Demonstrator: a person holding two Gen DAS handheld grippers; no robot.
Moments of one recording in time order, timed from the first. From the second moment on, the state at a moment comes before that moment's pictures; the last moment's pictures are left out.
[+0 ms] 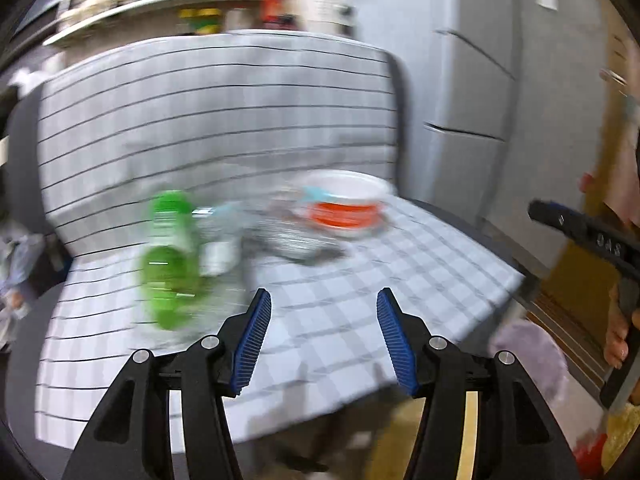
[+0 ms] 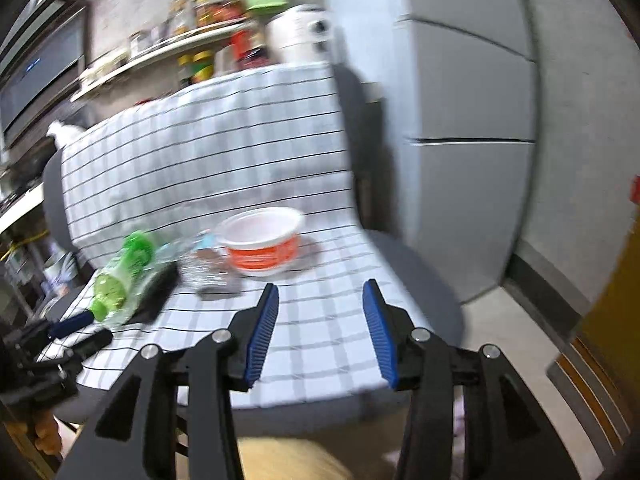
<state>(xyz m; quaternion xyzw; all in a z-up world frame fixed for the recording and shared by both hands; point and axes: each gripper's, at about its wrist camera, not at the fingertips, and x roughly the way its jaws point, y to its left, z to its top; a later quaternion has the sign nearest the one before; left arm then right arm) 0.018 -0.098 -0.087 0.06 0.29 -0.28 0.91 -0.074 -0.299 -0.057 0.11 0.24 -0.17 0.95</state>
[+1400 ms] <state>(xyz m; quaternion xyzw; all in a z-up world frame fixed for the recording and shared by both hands) 0.068 -0.075 -0.102 0.04 0.30 -0.21 0.93 0.025 -0.243 -0.030 0.07 0.19 -0.06 0.98</state>
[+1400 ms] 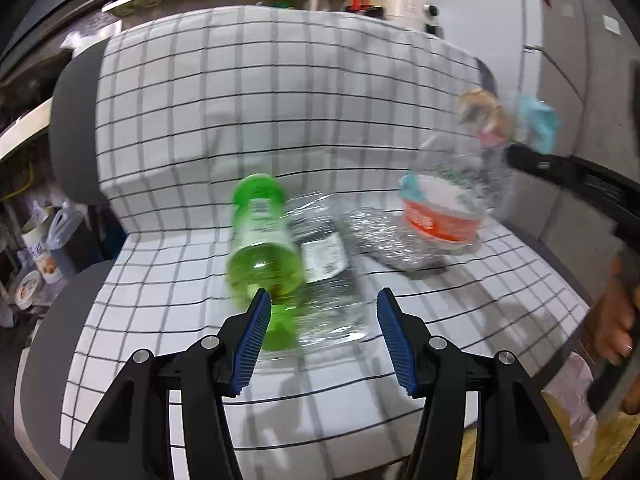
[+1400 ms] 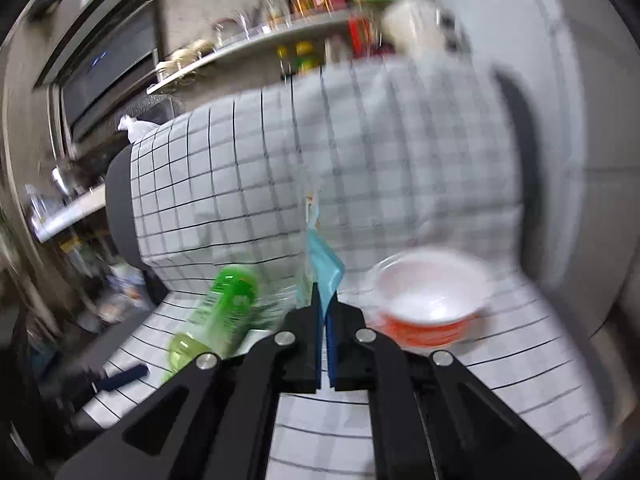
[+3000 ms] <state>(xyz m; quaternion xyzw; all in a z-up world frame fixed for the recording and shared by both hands) 0.108 -0.195 -0.119 0.05 0.36 -0.29 0.88 -0.083 -0.337 -0.076 0.13 0.19 -0.16 0.96</state>
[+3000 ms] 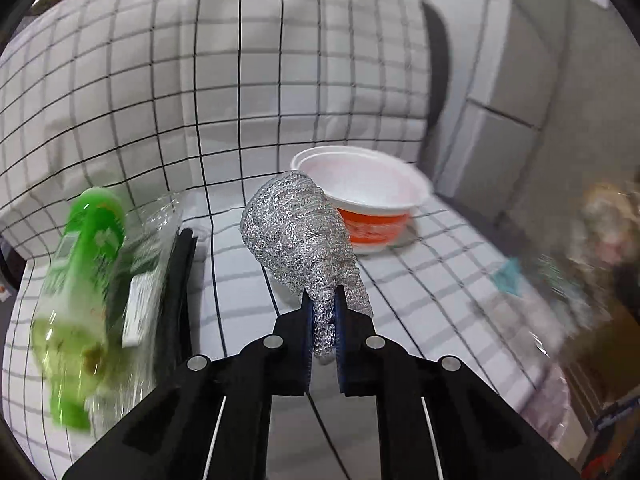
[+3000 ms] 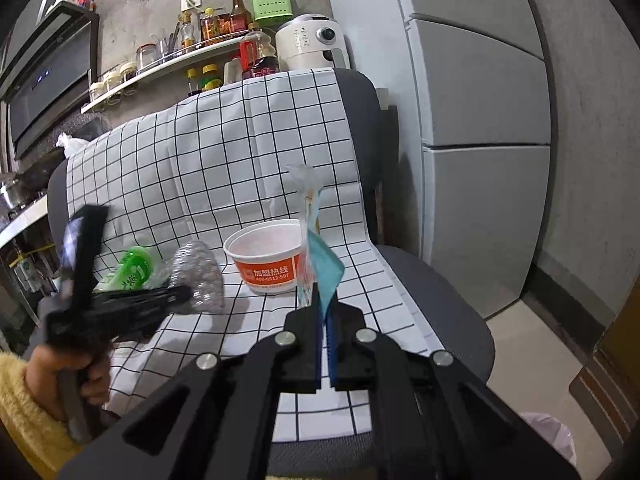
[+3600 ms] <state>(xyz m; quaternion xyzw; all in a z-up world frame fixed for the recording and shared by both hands) -0.068 -0.261 -0.106 0.05 0.29 -0.50 0.82 -0.218 -0.361 -0.090 0.13 0.24 -0.35 0.90</state>
